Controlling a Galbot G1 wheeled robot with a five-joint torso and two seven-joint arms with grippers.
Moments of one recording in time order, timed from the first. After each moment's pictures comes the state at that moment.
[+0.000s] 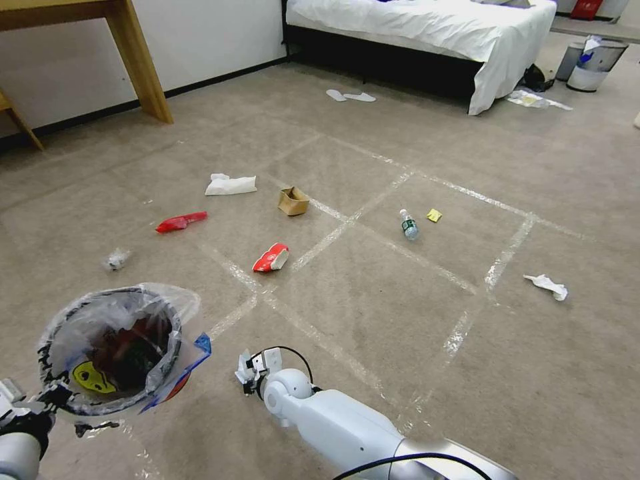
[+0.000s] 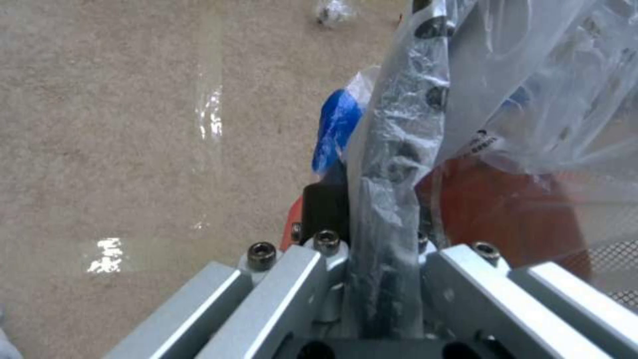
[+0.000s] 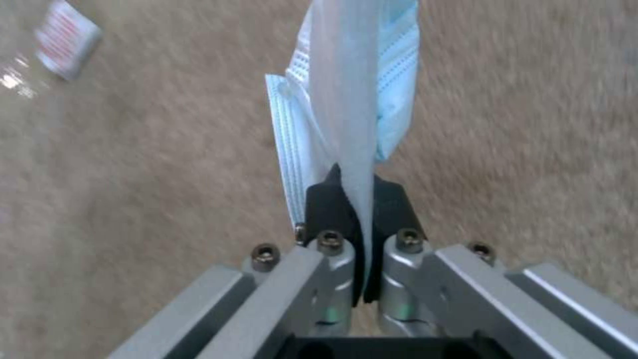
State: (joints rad) left arm 1.63 -1.52 -1.22 -2.28 -0.90 0.69 -0.33; right arm -0.64 1.61 -0.56 1.03 1.01 -0.43 0.40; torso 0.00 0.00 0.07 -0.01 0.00
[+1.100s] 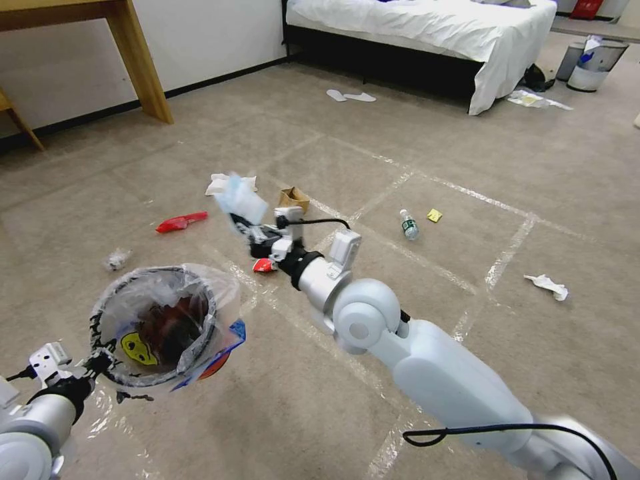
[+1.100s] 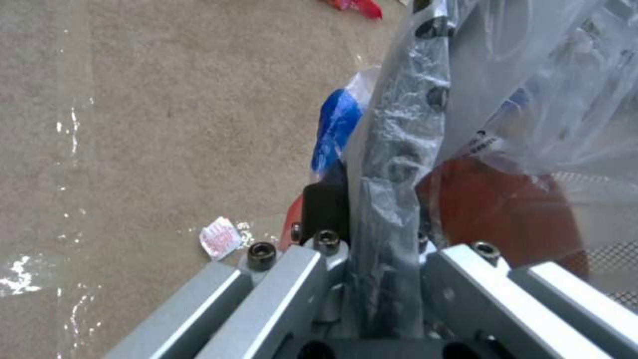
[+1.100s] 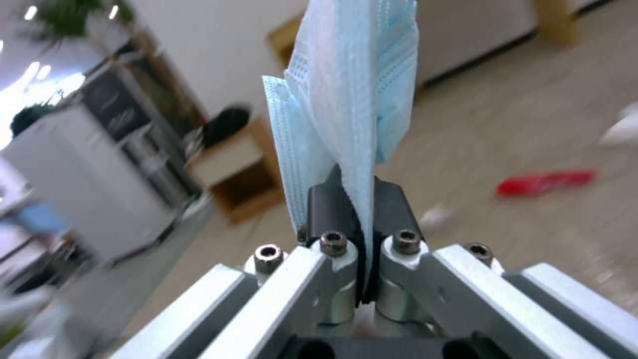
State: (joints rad) left arm 1.57 -1.37 -1.11 -2.24 -1.07 0.71 -0.35; right arm -0.47 1.22 -0.41 2.00 1.20 -0.30 0.27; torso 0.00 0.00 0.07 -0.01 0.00
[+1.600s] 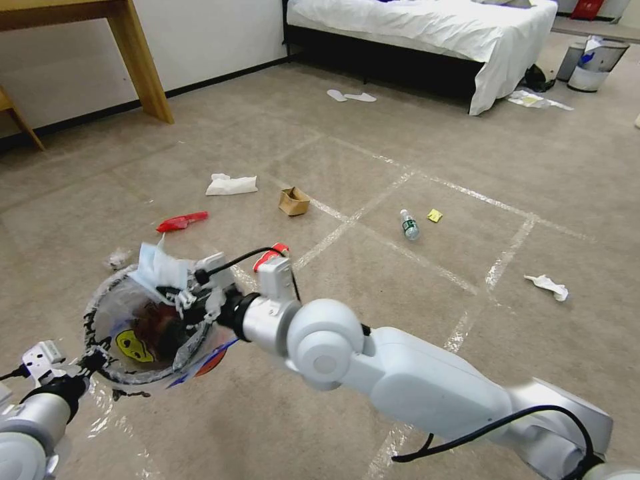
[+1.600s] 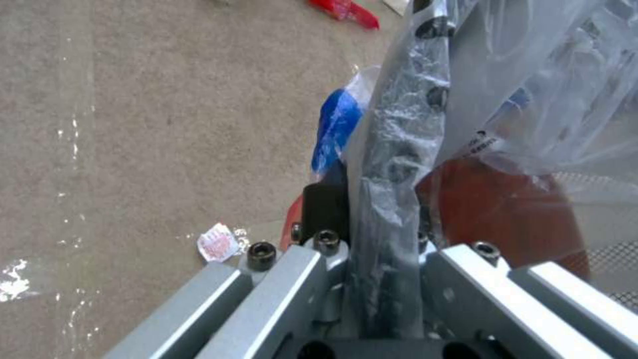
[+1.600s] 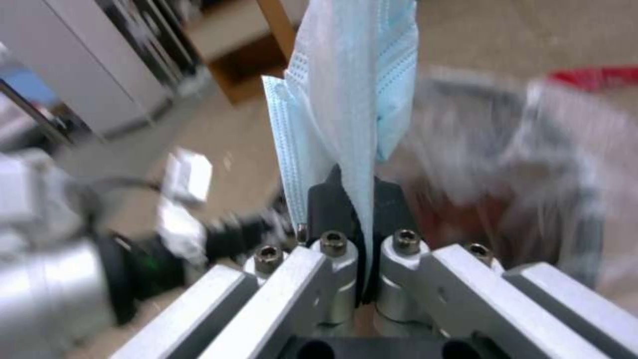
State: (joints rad) left arm 1.57 -1.38 -1.12 -2.26 -1.07 0.71 -0.35; right arm -0.36 1.29 -0.63 1.99 1.26 -0.45 0.43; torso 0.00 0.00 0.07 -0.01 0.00
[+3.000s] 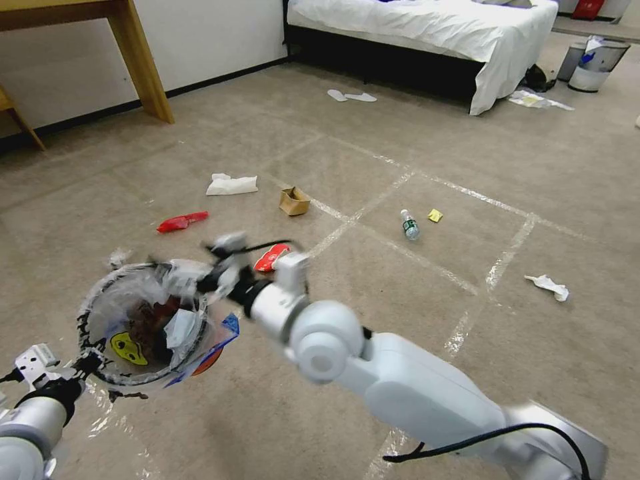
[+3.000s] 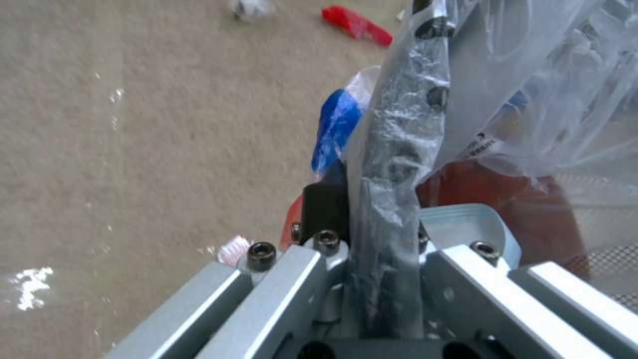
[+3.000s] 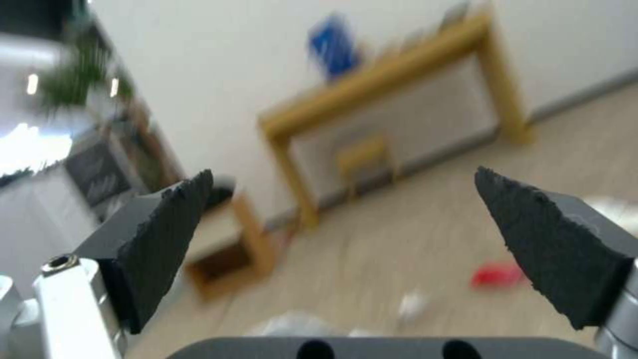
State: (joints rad) left arm 1.57 -1.40 -1.15 -2.26 -1.04 0.70 -0.34; right arm -0.59 1.24 -0.32 2.00 0.97 -0.08 0.21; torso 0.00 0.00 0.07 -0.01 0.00
